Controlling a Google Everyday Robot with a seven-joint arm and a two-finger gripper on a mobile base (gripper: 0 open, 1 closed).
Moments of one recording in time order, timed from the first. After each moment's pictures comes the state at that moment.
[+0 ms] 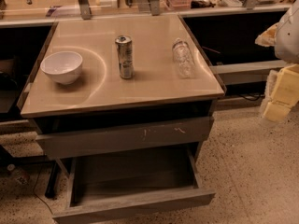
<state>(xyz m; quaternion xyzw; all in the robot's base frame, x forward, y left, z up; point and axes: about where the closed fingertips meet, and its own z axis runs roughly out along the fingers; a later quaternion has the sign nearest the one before) 0.438 -0.217 0.976 -0.60 0.78 -0.03 0.16</state>
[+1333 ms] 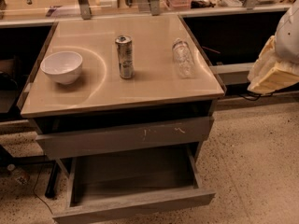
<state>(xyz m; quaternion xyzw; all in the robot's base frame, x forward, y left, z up) 0.438 -0.217 0.976 -0.60 0.78 -0.03 0.16</state>
